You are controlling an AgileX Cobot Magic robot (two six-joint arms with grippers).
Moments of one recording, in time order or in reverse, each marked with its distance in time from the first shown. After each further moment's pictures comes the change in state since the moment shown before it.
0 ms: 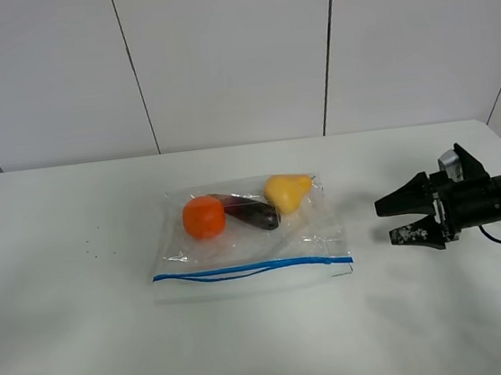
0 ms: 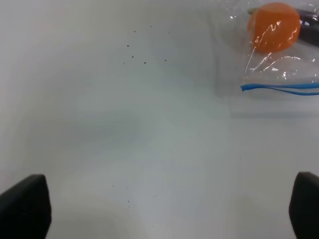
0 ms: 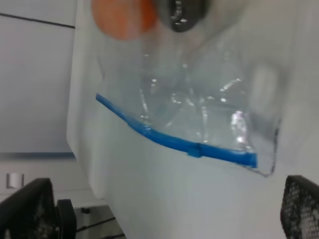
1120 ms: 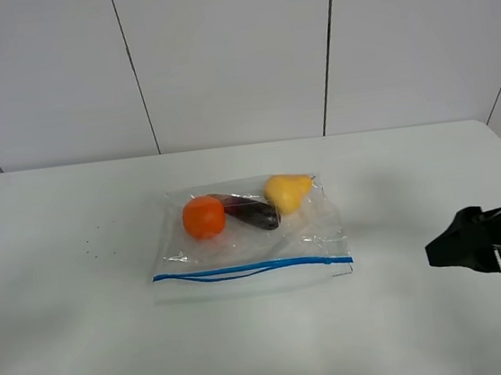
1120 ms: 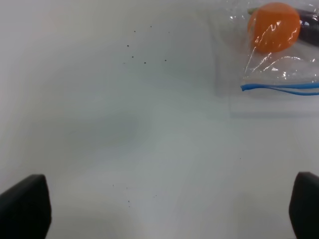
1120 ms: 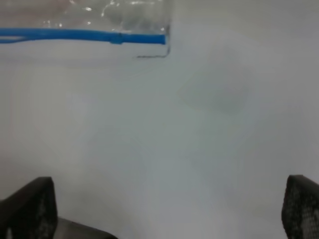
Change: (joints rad) left arm 0.000 0.000 0.000 0.000 0.000 0.000; right arm 0.349 -1.045 0.311 -0.788 -0.425 0.965
